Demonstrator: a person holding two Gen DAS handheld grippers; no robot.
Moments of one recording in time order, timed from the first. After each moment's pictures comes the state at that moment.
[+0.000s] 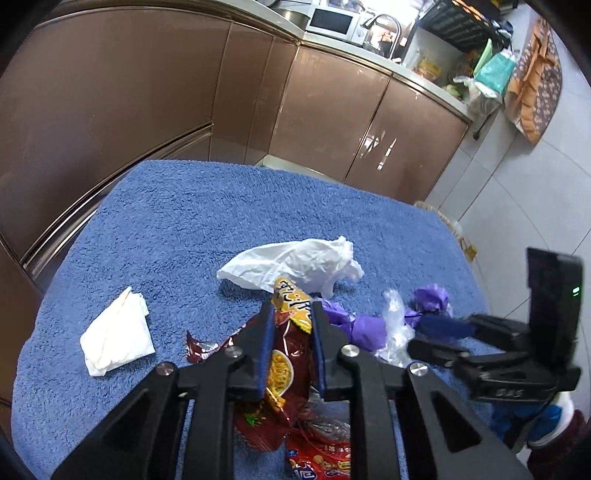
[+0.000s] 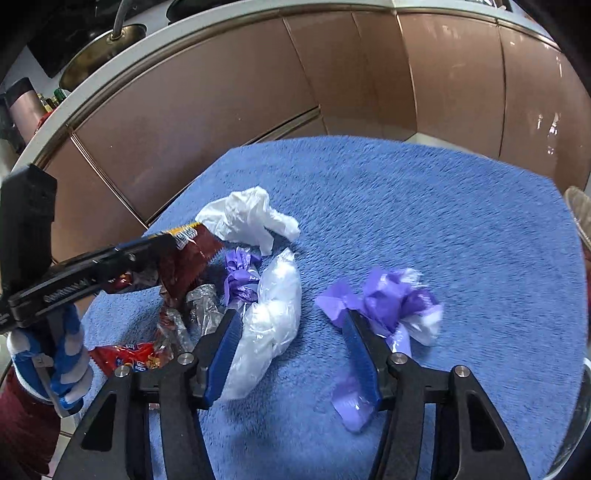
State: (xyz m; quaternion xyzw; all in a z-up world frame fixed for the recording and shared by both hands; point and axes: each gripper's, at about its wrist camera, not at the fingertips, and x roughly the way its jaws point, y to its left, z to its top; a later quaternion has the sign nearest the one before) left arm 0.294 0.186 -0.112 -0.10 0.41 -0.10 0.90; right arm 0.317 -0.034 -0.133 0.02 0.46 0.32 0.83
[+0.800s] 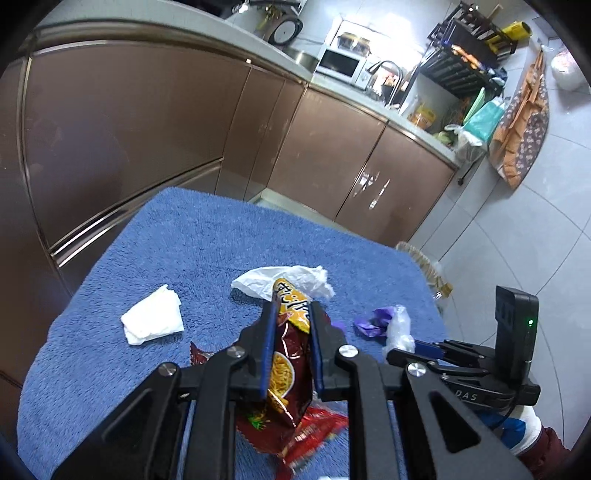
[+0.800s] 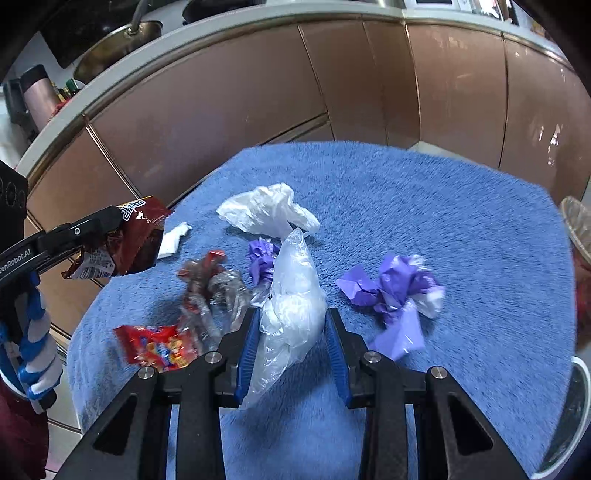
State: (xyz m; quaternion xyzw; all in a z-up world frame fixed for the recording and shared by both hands) left arm 0.225 0.212 -0.053 -0.16 0.34 -0.09 0.92; right arm 0.282 -0.034 -0.108 0.01 0.44 0.32 0.84
